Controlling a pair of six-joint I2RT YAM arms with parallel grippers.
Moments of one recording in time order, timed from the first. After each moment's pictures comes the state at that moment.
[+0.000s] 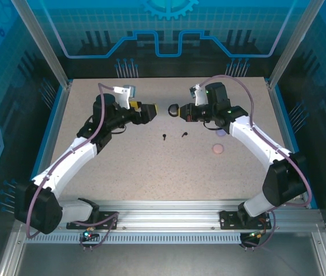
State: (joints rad) left arm -0.33 1.27 1.00 -0.01 0.39 -0.42; right arm 0.40 1.53 1.29 -0.41 -0.51 0.44
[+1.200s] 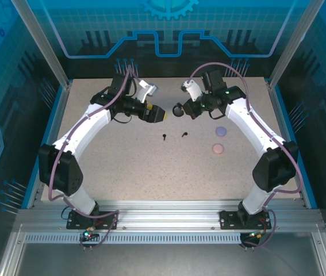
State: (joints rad) left arm -0.31 1.67 1.53 -0.70 0.79 -0.01; right arm 0.39 1.70 1.65 -0.84 -0.37 -0.23
